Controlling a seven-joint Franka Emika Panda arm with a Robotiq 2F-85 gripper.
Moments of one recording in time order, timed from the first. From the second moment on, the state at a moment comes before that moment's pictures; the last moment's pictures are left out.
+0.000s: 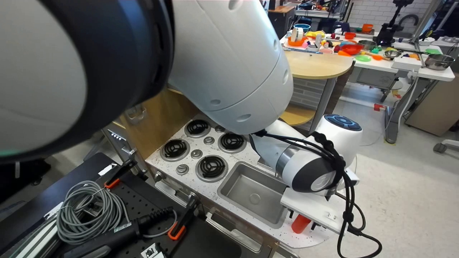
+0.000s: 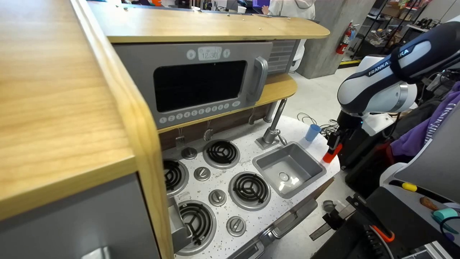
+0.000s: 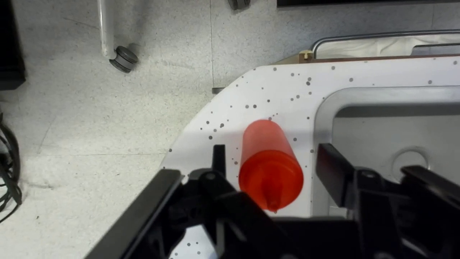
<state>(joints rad) -0.47 1.01 -0.14 -1.58 -0.05 2.48 -0.52</state>
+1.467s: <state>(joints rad) -0.39 0.95 -0.03 -1.69 -0.05 2.49 -0.54</state>
